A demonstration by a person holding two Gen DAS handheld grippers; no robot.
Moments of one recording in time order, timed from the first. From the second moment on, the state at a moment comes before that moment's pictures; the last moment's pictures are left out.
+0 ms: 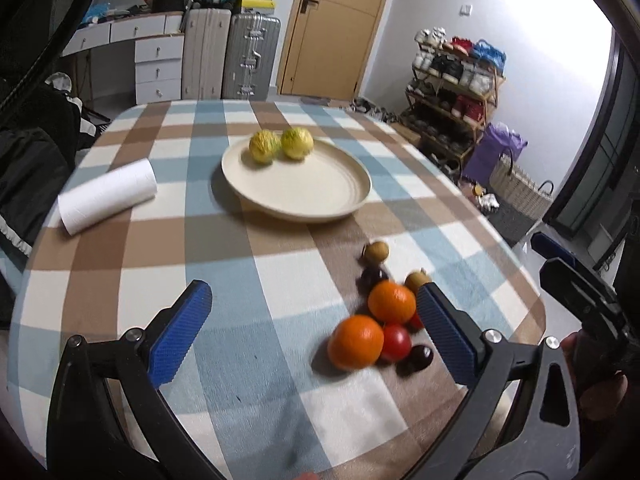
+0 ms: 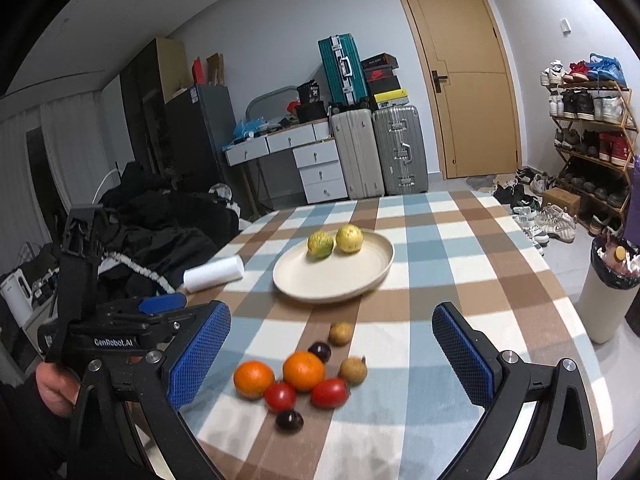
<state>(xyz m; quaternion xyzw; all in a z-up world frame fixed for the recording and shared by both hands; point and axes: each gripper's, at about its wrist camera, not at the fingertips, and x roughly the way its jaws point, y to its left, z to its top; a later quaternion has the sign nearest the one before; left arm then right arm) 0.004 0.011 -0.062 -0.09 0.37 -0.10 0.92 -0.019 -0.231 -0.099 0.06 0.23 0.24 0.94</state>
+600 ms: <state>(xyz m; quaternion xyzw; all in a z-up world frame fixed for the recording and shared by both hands) 0.021 0.004 -0.106 -0.13 0.41 -0.16 0.89 -0.025 -0.242 -0.130 0.09 0.26 0.24 0.93</state>
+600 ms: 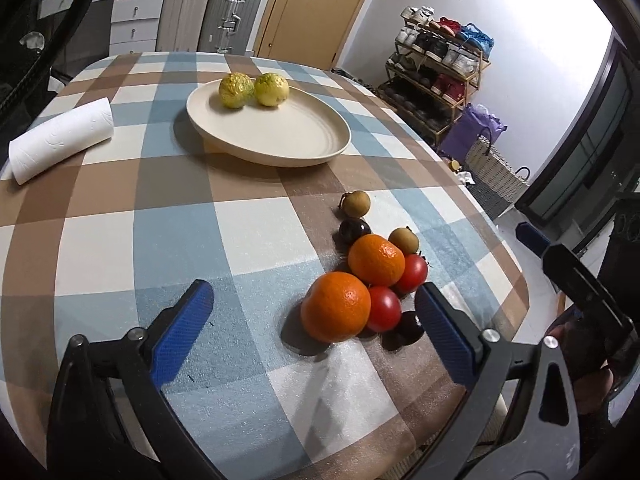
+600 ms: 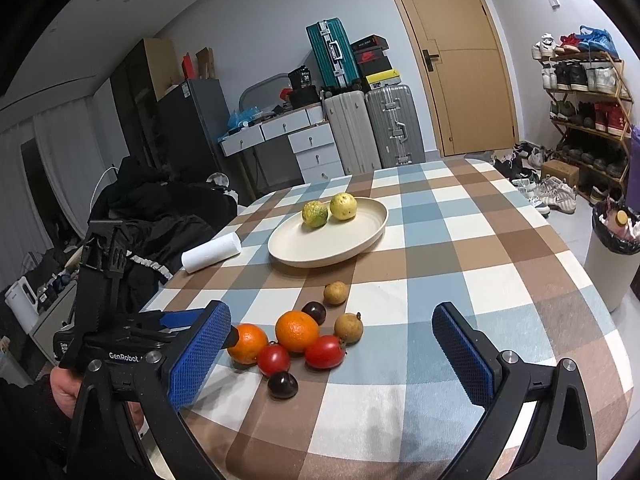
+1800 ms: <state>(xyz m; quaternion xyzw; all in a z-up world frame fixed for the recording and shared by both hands) 0.020 0.035 -0.110 -0.18 0.41 -0.22 0.87 -0.017 -0.226 -0.132 0.07 0.29 0.26 0.92</state>
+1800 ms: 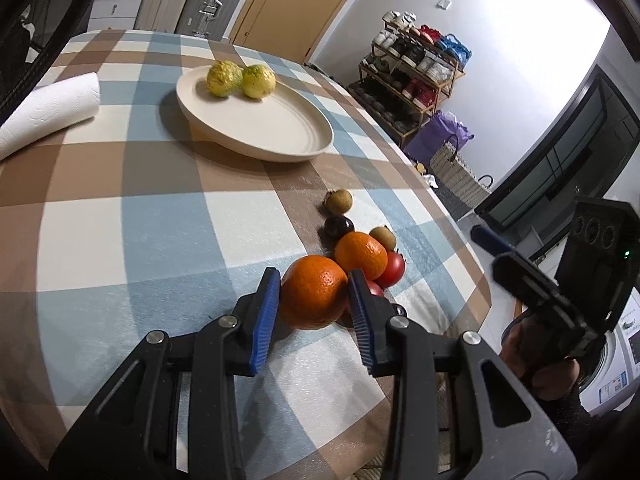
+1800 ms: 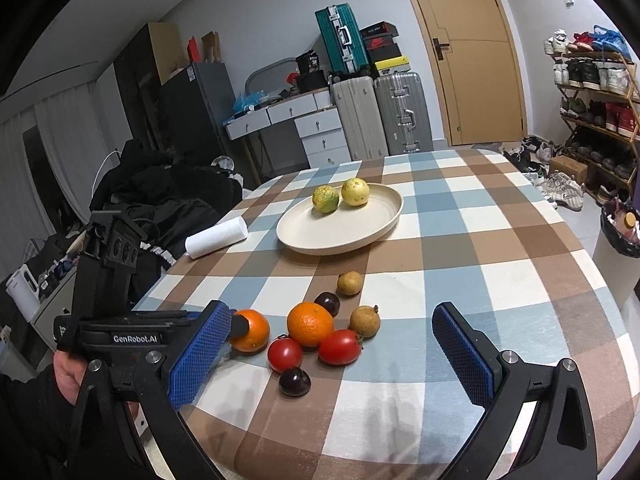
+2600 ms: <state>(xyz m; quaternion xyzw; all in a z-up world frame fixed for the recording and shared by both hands) 0.016 0.099 -0.089 -0.23 0.38 -0.19 0.88 0.031 -0.150 -0.165 -0.03 0.37 0.28 0.89</state>
